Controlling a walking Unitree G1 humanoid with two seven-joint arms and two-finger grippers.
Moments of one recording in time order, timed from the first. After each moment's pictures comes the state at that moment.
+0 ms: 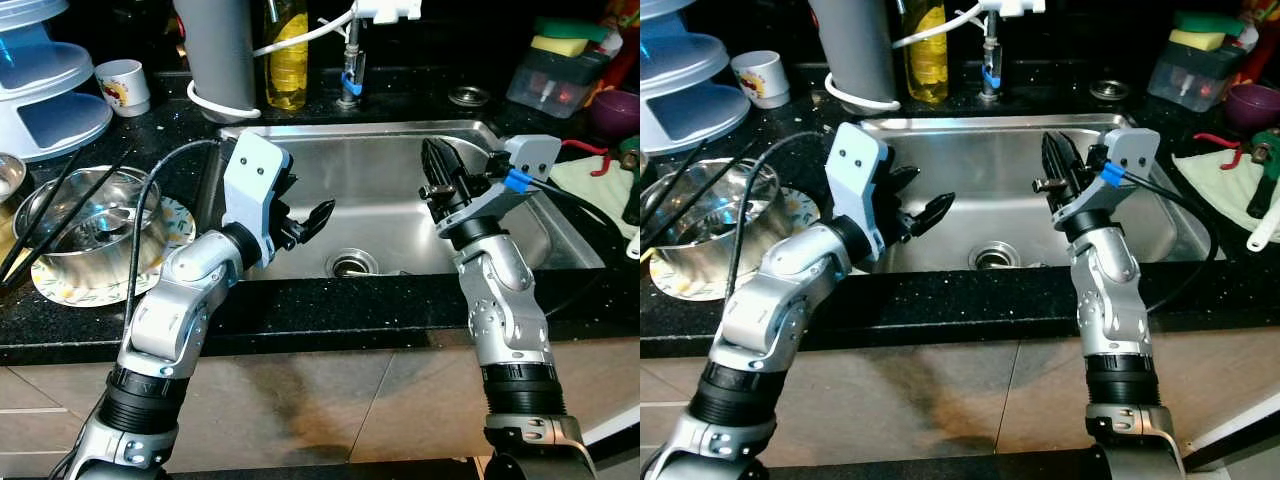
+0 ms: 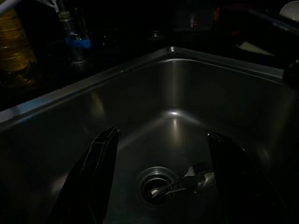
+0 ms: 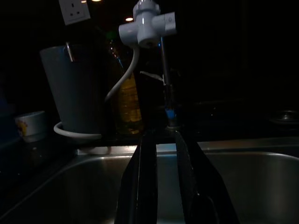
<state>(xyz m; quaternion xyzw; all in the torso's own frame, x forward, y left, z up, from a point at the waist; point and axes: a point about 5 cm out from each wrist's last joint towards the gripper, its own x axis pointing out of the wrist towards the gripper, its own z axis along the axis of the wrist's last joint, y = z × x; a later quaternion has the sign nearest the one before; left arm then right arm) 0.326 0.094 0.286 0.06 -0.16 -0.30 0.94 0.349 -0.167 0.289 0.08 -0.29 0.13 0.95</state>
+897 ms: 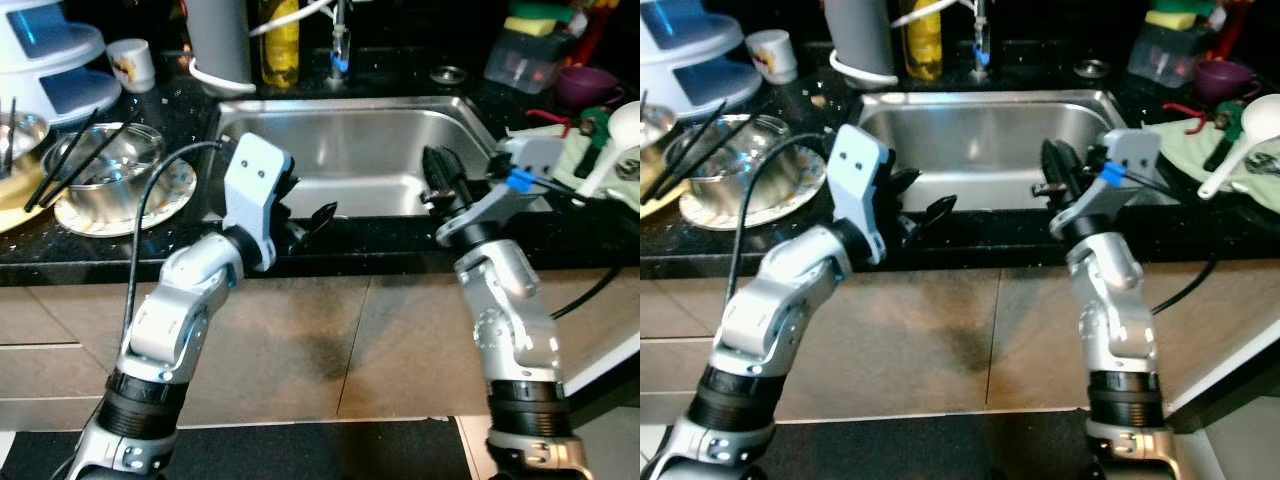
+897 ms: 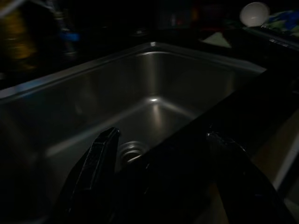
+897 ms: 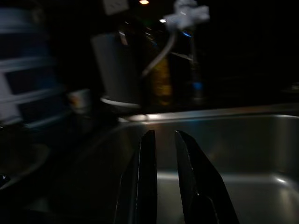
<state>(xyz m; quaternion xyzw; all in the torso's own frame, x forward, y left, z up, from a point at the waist) 0.323 0.096 0.283 0.06 -0.16 -0.30 0.94 0.338 -0.152 0.283 0.08 -0.24 0.14 0.96</state>
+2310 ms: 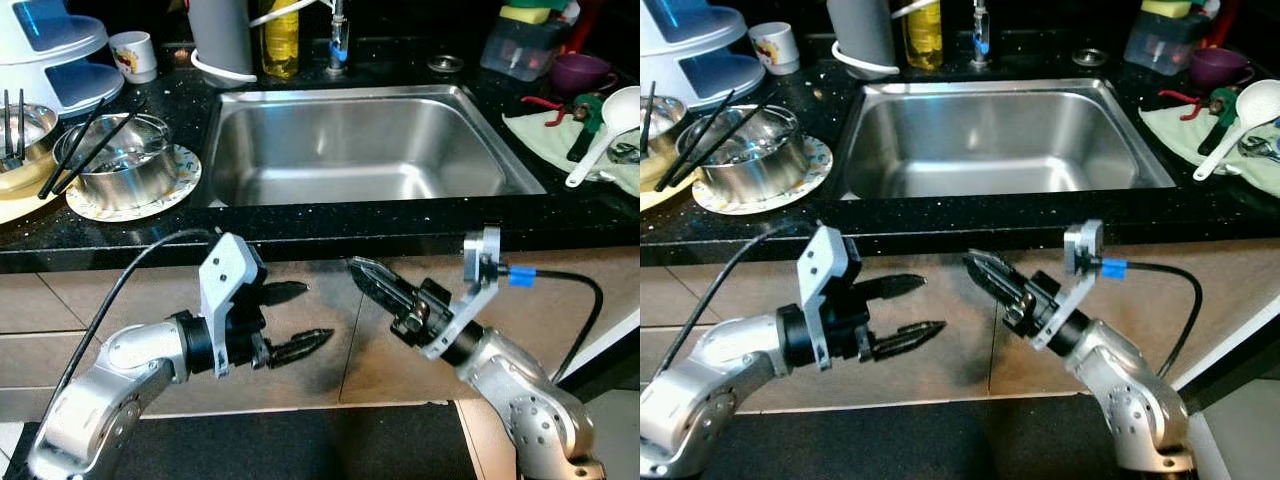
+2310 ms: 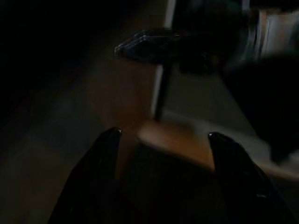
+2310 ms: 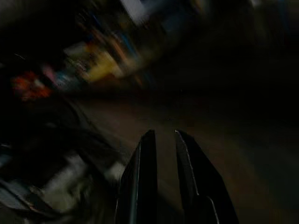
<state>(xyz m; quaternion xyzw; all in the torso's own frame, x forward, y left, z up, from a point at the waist) 0.245 0.127 0.205 0.11 0.01 -0.54 0.84 0.273 -0.152 0.178 0.19 -0.02 0.43 0.88</state>
